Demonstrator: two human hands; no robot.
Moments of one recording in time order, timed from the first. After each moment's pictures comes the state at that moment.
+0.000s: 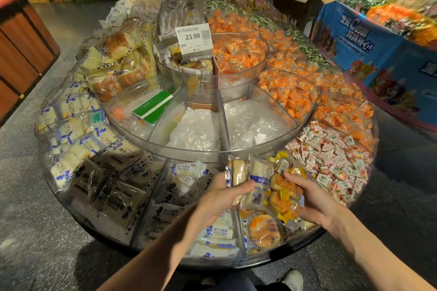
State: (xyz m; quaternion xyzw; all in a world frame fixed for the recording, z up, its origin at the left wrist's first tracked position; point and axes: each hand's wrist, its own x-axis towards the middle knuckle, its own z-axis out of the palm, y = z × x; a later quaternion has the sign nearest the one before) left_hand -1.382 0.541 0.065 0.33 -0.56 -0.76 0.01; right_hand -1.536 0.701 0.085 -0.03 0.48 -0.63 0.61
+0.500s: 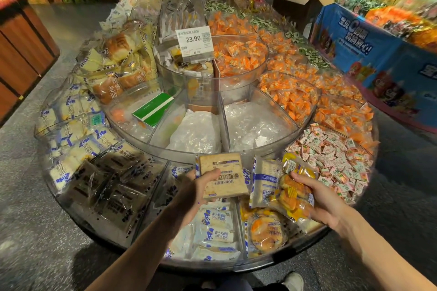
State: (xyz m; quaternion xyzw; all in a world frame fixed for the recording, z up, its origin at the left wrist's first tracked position) left_hand -1.356 0.504 0.074 0.36 -0.52 -0.76 0.12; right_hand -1.551 0.705 0.083 0.00 0.50 -0.65 0.58
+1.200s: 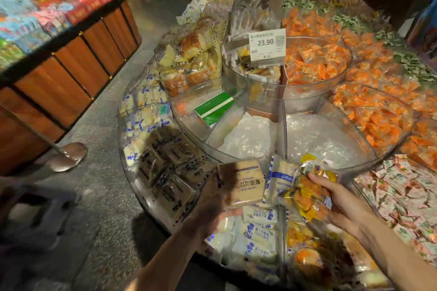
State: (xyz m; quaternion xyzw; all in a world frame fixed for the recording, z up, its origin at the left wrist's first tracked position) left_hand -1.313 0.480 0.089 0.43 -0.50 -0.73 0.19; right_hand -1.547 0.605 0.103 -0.03 0.52 -0.60 0.61
